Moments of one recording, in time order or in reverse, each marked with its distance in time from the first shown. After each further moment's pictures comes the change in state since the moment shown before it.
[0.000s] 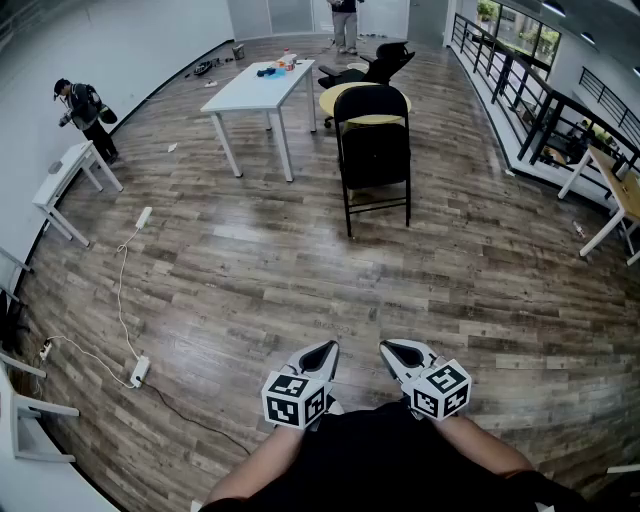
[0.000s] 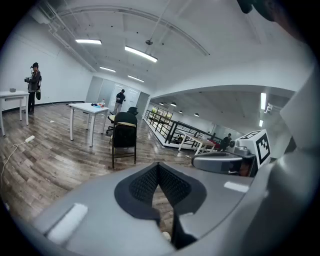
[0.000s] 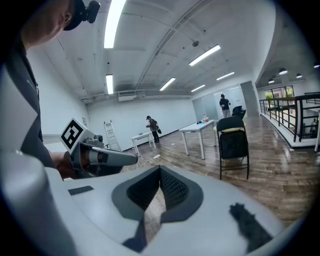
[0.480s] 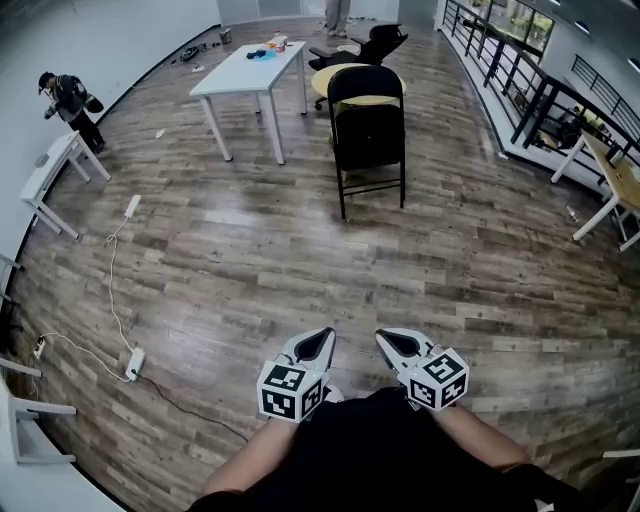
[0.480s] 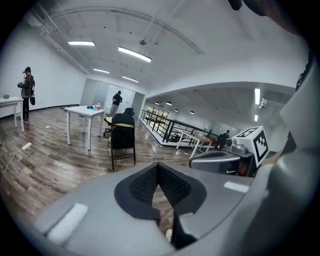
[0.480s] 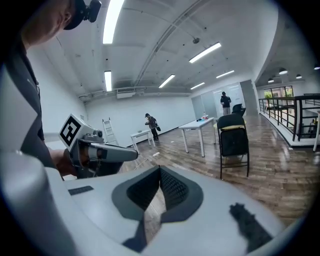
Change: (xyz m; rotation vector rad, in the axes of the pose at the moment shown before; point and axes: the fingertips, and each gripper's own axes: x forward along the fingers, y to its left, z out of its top) left arm -0.009 0.021 0.000 0.068 -0.001 -0.024; right arm 0.026 0.014 -0.009 -0.002 0.018 -0.005
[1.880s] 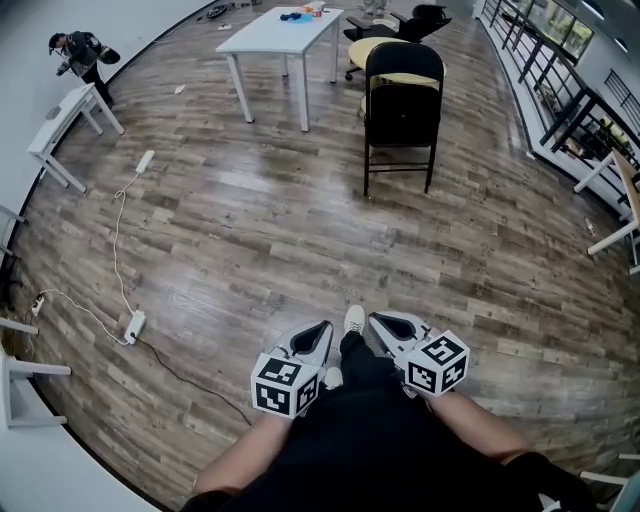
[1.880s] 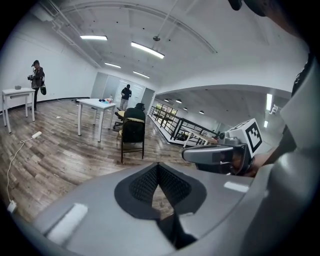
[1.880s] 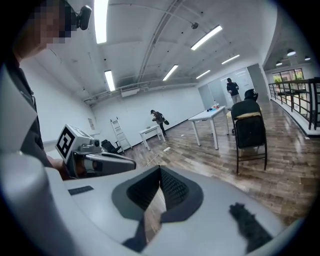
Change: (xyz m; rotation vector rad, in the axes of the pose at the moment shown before) left arm -0.018 0.069 -0.016 -0.092 0.043 0.074; right arm 0.089 0.018 0.012 0.057 0.070 0.137
